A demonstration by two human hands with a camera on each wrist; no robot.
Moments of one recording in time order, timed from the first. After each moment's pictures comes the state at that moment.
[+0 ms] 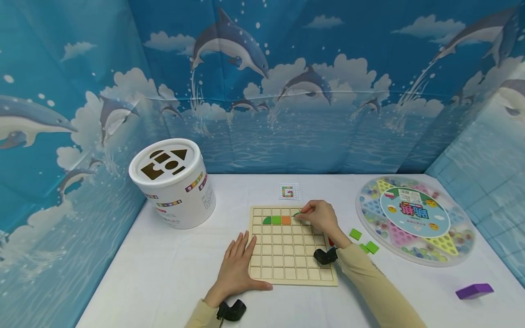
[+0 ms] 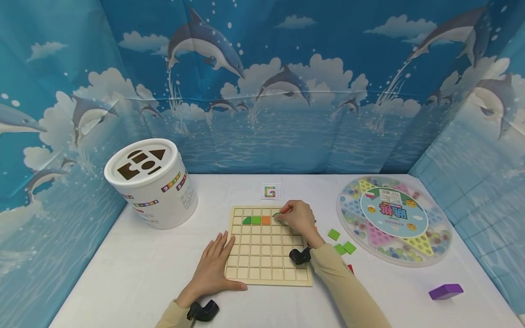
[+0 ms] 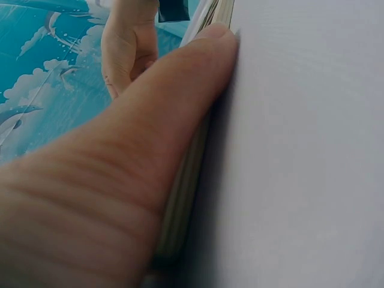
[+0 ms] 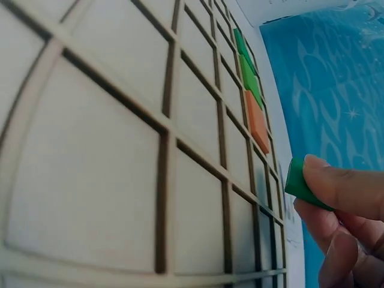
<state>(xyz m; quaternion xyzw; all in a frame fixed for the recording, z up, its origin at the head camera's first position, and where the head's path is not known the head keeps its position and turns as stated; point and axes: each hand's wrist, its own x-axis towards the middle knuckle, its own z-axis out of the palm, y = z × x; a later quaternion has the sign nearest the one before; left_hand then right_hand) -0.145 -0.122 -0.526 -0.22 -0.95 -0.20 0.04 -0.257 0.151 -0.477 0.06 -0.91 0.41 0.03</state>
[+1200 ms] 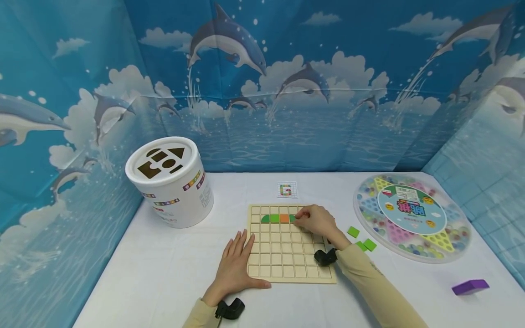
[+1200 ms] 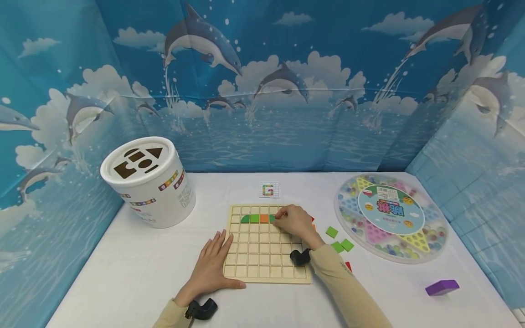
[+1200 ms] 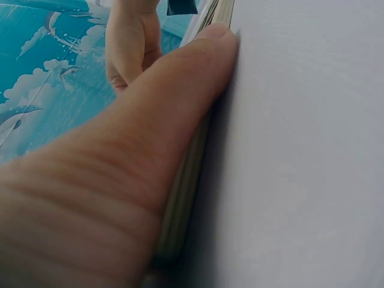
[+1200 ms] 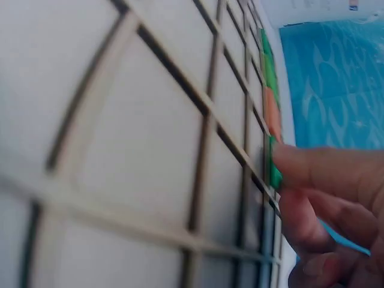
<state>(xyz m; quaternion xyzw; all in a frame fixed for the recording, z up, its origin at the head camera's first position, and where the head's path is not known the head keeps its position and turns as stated) -0.145 -0.122 -0.524 -0.21 -0.95 -0.21 0.02 -0.246 0.150 -0.474 0.10 -0.93 0.35 -0.06</state>
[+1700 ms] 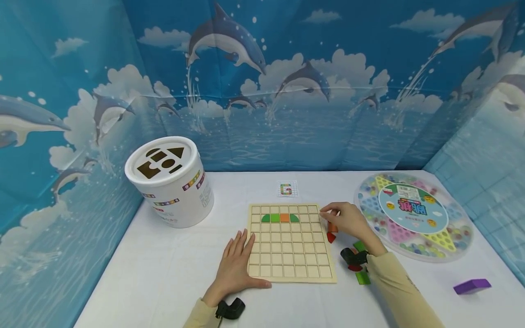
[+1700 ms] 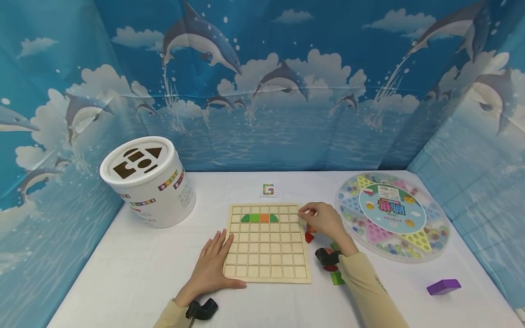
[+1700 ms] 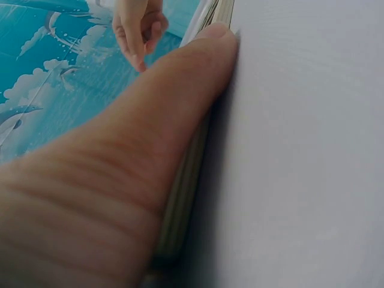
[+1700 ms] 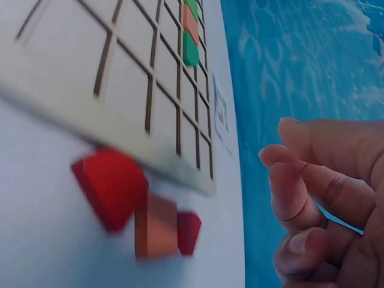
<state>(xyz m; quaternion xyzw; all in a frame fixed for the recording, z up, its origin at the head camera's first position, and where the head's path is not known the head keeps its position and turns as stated) -0.146 -0.122 -0.526 -0.22 -0.95 -0.22 0.04 -0.234 0.215 -0.460 0.10 -0.92 0.37 -0.02</state>
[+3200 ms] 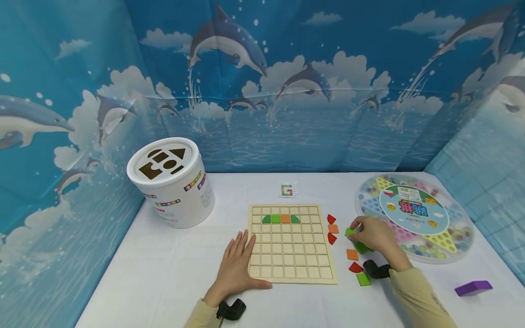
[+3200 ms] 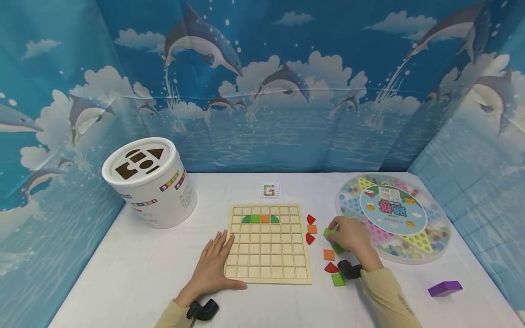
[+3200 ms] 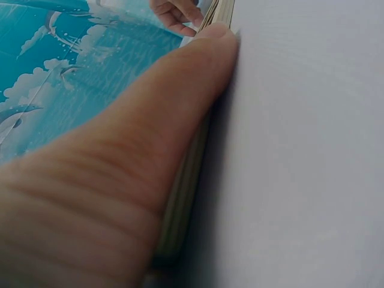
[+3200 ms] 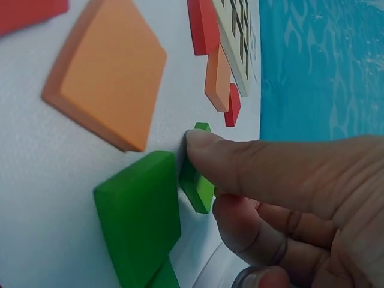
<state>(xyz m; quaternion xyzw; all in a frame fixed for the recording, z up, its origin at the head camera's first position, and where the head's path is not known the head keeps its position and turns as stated) -0.145 -0.121 -0.525 -0.20 -0.96 -0.21 0.01 -0.207 0.261 -0.462 0.01 -0.96 0.24 -0.12</state>
